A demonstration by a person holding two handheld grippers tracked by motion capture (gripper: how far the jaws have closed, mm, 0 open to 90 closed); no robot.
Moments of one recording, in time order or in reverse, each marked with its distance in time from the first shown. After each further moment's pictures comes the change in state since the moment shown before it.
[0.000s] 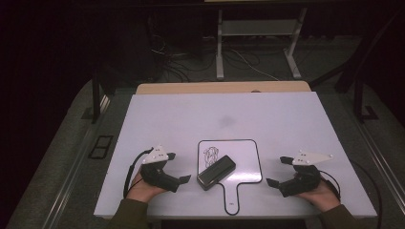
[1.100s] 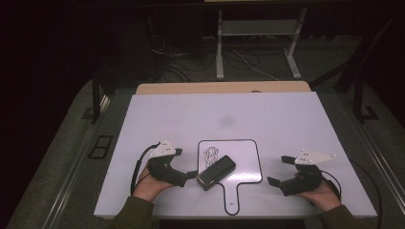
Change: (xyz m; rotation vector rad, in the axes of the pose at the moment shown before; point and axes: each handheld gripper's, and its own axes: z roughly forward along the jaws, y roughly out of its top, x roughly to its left) left arm -0.007 0.021 0.012 -0.019 -0.024 -0.006; right arm -0.002 0.000 -0.003 -0.029 -0.003 0.023
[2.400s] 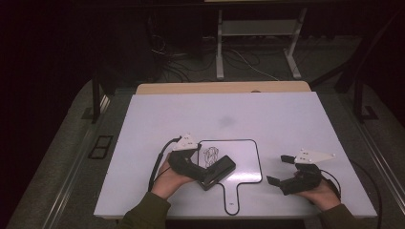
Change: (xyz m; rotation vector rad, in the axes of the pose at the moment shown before) left arm -0.021 0.034 0.045 0.005 -0.052 0.029; right arm -0.002 0.001 0.002 -0.005 0.008 0.005
